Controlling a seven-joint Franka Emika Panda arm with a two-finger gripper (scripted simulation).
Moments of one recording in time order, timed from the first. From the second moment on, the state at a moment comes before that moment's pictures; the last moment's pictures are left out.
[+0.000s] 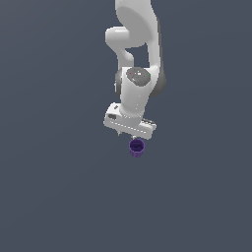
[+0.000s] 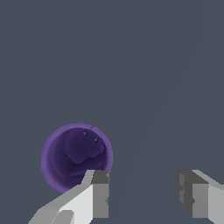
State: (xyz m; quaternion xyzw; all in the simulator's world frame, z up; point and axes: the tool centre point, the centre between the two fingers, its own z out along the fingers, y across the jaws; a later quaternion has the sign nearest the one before) arm -0.018 0.002 0.136 0.99 -0.15 0.02 0.06
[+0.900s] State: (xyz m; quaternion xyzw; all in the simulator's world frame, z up) arm -0.026 0.016 0.115 0.94 -0.31 0.08 0.07
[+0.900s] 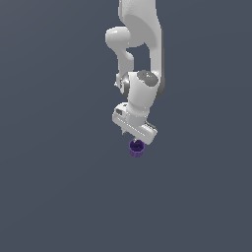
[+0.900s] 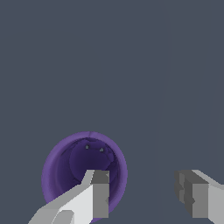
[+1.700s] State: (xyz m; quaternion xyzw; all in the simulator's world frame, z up) arm -0.036 0.031 0.102 0.88 -0.45 0.14 0.05
